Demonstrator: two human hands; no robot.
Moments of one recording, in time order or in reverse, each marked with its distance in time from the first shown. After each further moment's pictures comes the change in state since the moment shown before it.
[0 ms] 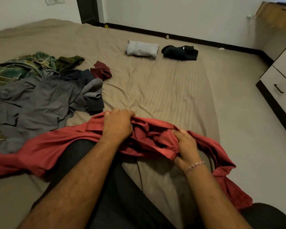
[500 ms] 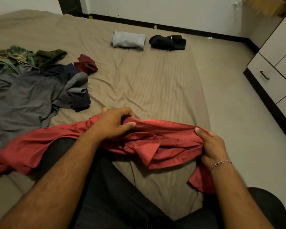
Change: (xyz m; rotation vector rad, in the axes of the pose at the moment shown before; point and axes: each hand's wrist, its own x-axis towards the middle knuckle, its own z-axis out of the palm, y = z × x) left_hand -0.004 -0.005 -0.001 -0.473 -0.121 0.373; right_hand 0.003 -0.033 -0.114 -0.088 0.324 -0.095
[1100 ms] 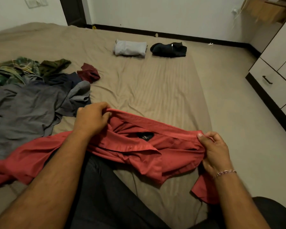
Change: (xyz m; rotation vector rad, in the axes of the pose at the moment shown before) left_hand 0.008 -0.039 -0.035 0.260 0.302 -0.332; right_hand -0.002 -0.004 -0.003 -0.030 -0.117 -0.222
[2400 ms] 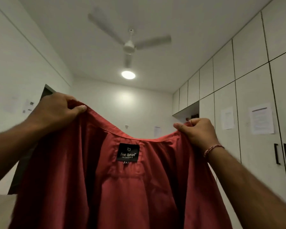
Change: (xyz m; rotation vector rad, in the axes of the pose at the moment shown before) left_hand 0.122 0.216 -0.493 -0.328 0.808 0.411; right_hand -0.066 -0.578 0.133 -0.661 0.303 -1.134
